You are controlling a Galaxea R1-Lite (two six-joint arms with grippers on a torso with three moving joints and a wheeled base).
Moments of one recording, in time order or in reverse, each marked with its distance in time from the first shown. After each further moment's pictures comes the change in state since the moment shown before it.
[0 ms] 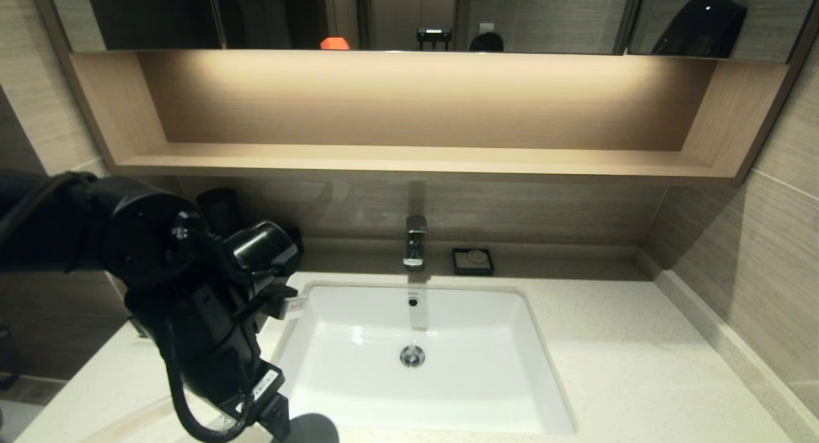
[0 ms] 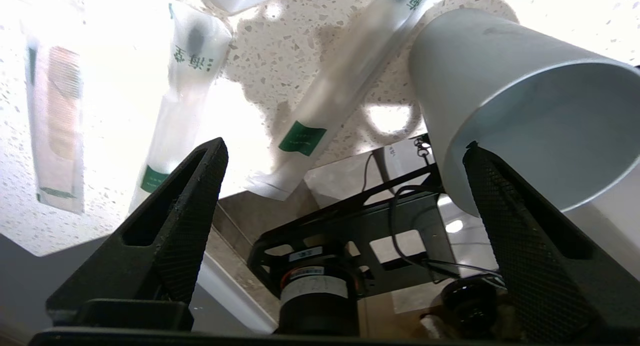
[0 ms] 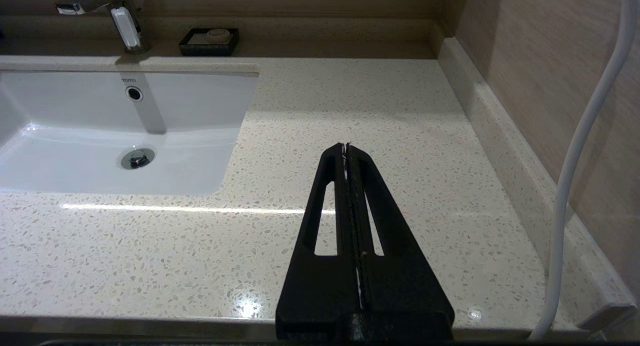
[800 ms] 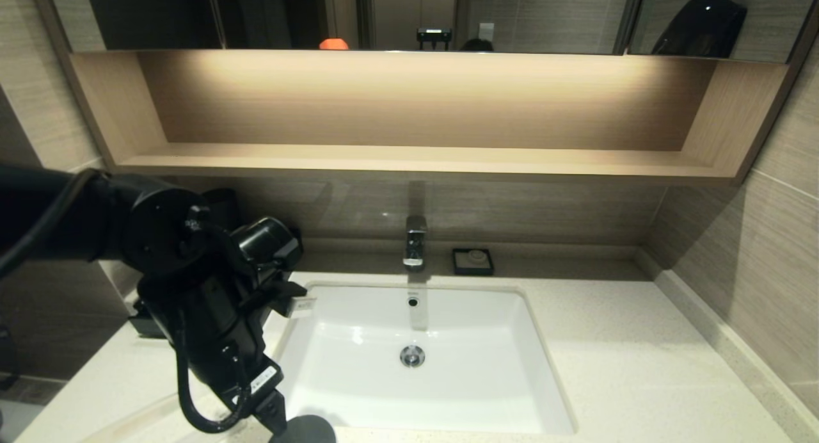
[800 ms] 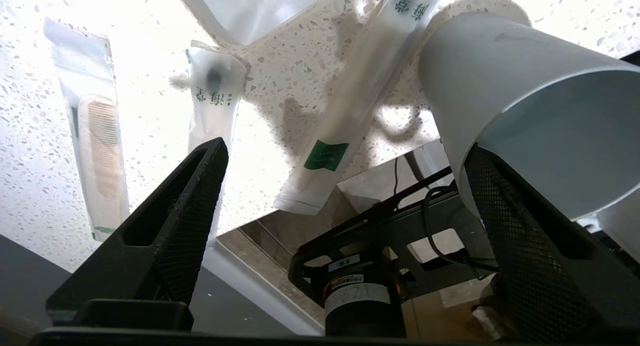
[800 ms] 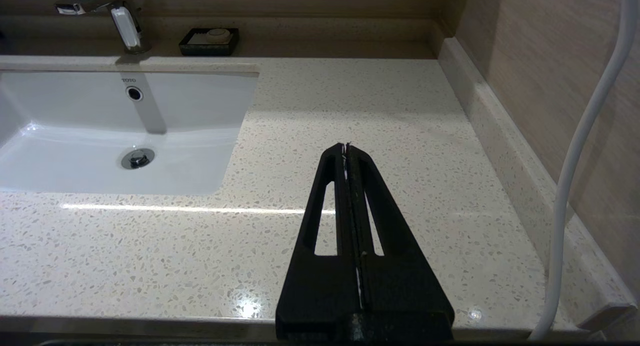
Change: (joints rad) left arm 0.033 0.040 -0.039 0.002 -0.009 0.184; right arm 0.000 0.000 0.000 0.000 0.000 0.000
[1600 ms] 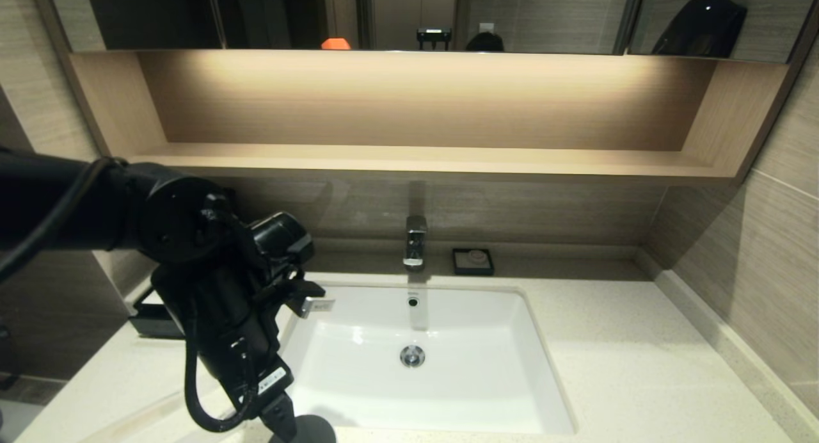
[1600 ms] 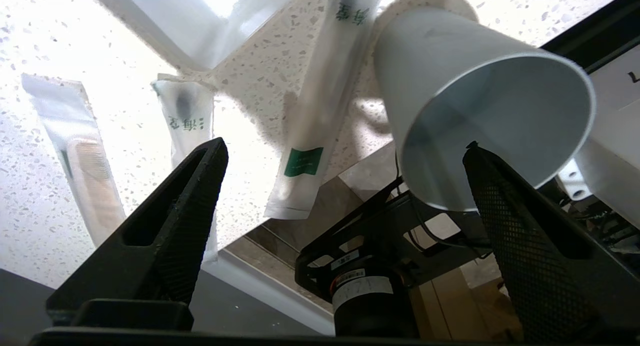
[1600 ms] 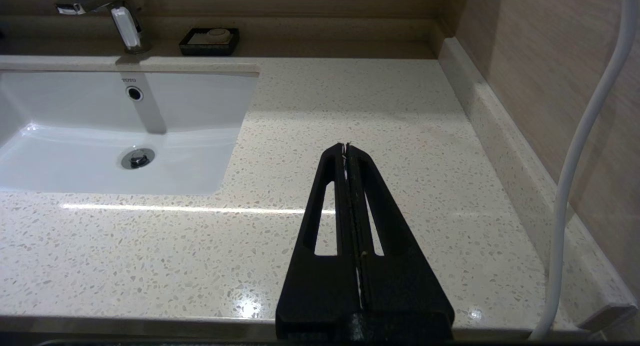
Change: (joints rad) left arm -0.044 0.026 -0.076 0.067 -0.061 0.091; right arm 0.000 0.000 0.000 0.000 0.000 0.000
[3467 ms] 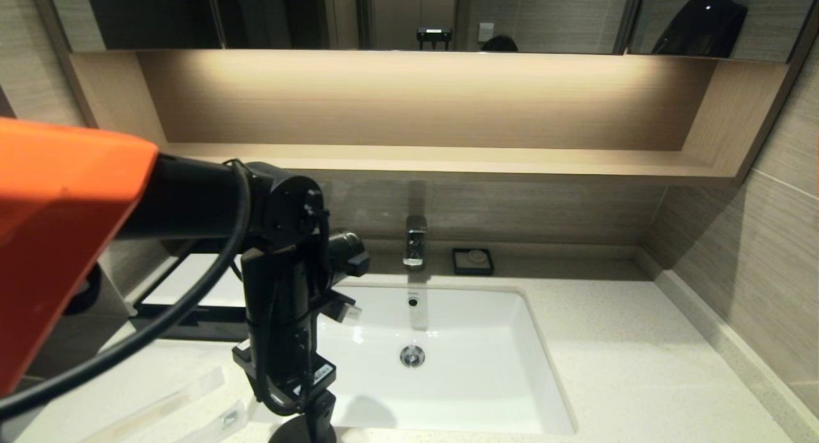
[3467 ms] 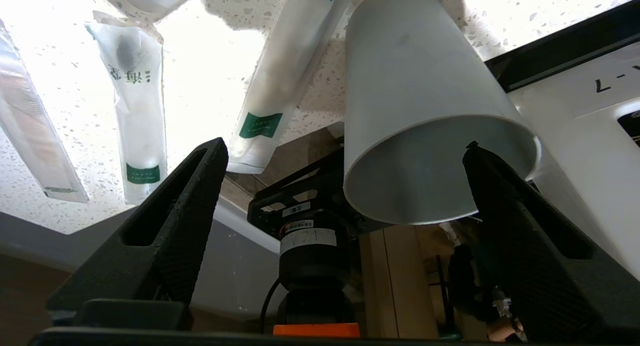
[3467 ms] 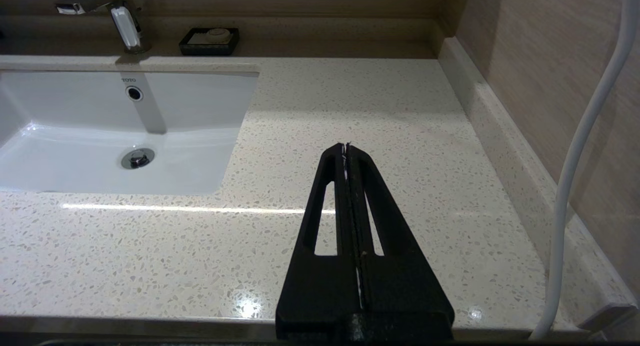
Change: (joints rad) left arm -0.097 0.224 -0.294 0.303 0.027 -0.247; right arm 0.000 0.000 0.000 0.000 0.000 0.000
